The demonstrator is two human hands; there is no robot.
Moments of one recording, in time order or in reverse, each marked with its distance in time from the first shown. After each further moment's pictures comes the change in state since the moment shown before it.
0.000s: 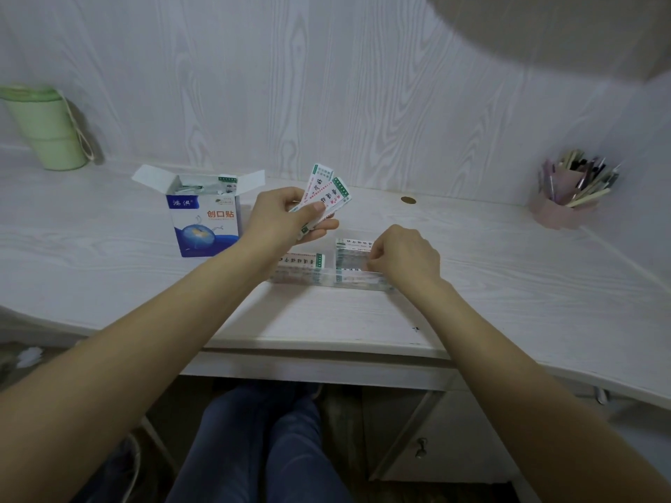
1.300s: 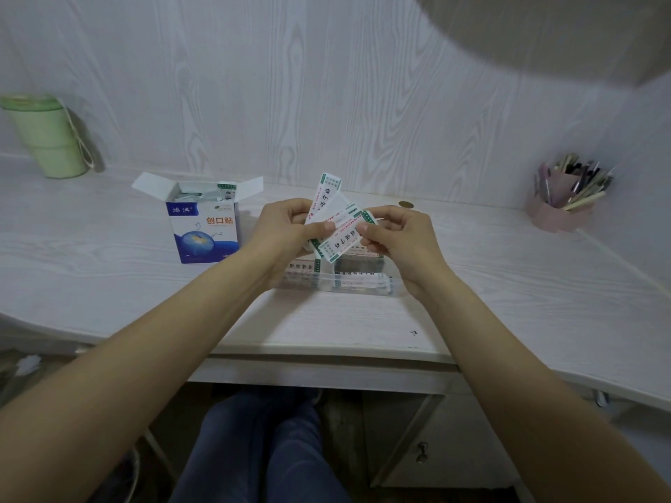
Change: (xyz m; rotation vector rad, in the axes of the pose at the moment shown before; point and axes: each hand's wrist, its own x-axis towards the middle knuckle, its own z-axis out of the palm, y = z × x) left_hand -0.004 0.000 0.005 -0.012 -0.058 -0.061; right_hand -0.012 -0.006 -0.019 1.183 0.020 -0.059
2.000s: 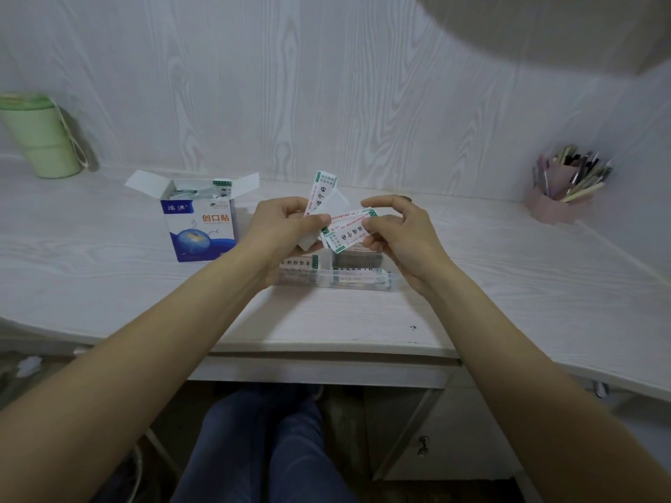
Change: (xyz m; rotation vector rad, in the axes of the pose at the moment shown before) left_hand -0.002 0.000 -0.001 0.026 0.041 -0.058; right_hand -0.005 -0.005 -0.003 0.021 -0.011 0.043
